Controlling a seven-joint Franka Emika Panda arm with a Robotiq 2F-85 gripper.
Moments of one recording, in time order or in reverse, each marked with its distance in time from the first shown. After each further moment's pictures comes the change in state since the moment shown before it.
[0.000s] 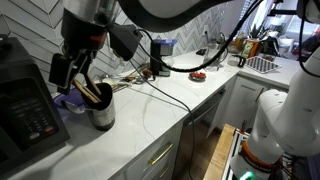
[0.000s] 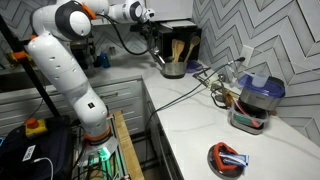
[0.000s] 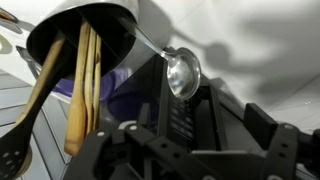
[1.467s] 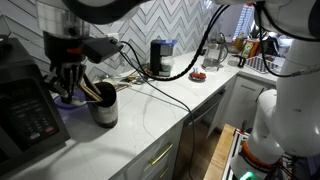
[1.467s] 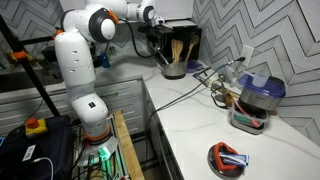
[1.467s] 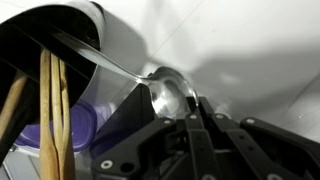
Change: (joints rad) arm 0.029 0.253 -0.043 0.260 0.075 -0.229 0.019
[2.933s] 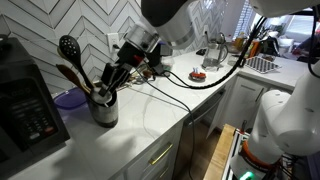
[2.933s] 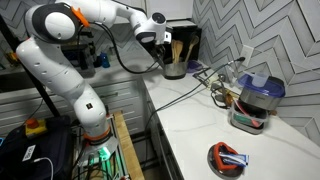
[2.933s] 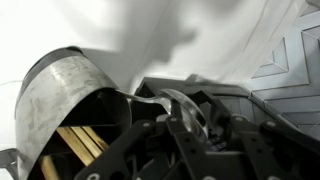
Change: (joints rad) arm -0.103 -0.381 -0.149 -0.601 0.825 0.308 -0.474
